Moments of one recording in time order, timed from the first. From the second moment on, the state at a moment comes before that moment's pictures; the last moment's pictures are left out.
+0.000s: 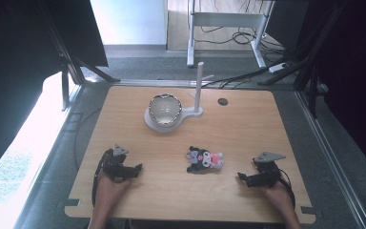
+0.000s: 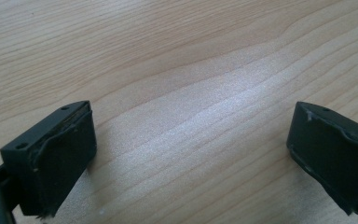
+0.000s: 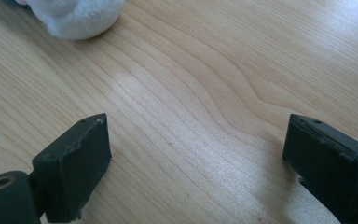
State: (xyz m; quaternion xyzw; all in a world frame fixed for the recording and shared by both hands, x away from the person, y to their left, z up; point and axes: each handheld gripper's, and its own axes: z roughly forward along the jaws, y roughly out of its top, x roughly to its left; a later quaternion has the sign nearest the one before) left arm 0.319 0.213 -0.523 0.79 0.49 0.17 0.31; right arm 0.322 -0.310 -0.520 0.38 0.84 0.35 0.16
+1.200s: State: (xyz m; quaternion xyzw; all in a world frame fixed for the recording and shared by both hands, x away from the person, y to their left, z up) left arm 0.319 0.213 -0.523 0.79 0.49 0.17 0.31; right arm 0.326 -0.310 -0.514 0.37 0.86 0.33 0.15
